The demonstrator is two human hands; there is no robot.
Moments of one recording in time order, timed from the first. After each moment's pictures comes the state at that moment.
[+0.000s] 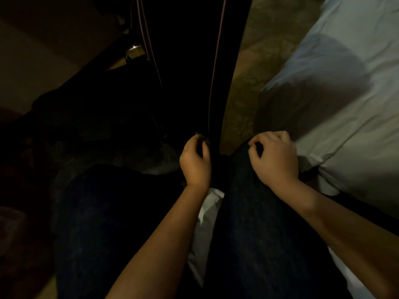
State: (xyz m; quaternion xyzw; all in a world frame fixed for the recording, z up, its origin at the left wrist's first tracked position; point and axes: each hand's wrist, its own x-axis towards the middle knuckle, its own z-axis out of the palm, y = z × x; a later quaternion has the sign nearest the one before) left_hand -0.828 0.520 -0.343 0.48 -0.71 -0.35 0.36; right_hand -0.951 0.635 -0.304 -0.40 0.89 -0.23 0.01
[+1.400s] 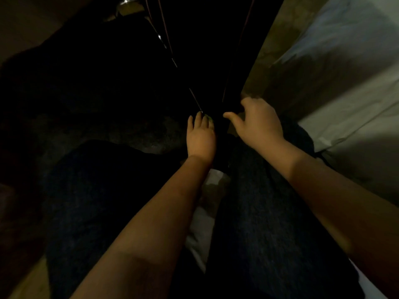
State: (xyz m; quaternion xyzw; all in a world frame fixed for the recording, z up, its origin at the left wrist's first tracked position) left_hand -0.839 0.486 -0.393 0.36 -0.93 -0.07 -0.08; right_hand -0.950 0.567 -0.310 -0.50 0.83 -0.24 0.08
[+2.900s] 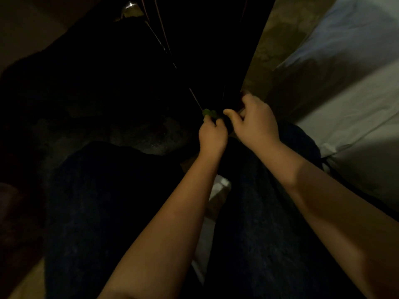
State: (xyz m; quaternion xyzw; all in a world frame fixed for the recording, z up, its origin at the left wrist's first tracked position) left_hand -0.871 0.495 -0.355 0.54 -0.61 -0.56 0.14; right_hand -0.958 0.553 -0.324 -0.47 0.82 -0.30 0.10
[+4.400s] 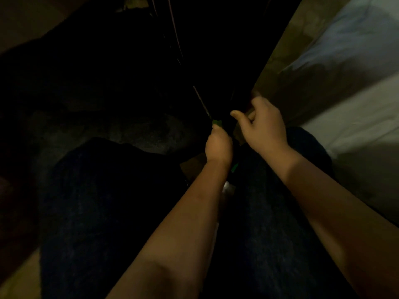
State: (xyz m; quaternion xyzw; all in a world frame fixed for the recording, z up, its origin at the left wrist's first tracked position) left_hand -0.884 0.500 -0.410 0.54 -0.75 -0.38 0.01; right_hand -0.965 0.555 -0.330 -0.47 0.81 -0.32 0.12
